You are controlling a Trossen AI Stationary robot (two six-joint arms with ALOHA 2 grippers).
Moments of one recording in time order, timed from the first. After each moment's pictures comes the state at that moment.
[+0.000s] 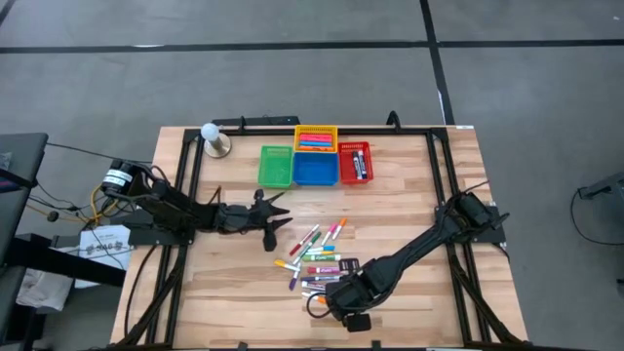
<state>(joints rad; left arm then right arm) -0.19 1.54 0.31 0.92 -0.42 -0.14 0.58 2.02 1.56 -0.84 0.01 0.42</state>
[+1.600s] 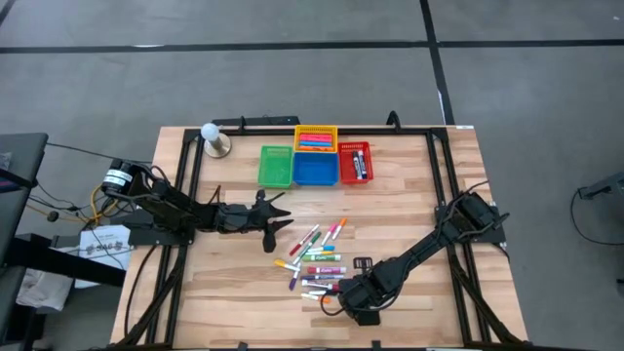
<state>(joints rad) -0.19 1.54 0.31 0.94 -0.37 -0.15 0.61 2.01 1.29 -0.68 0.00 0.53</state>
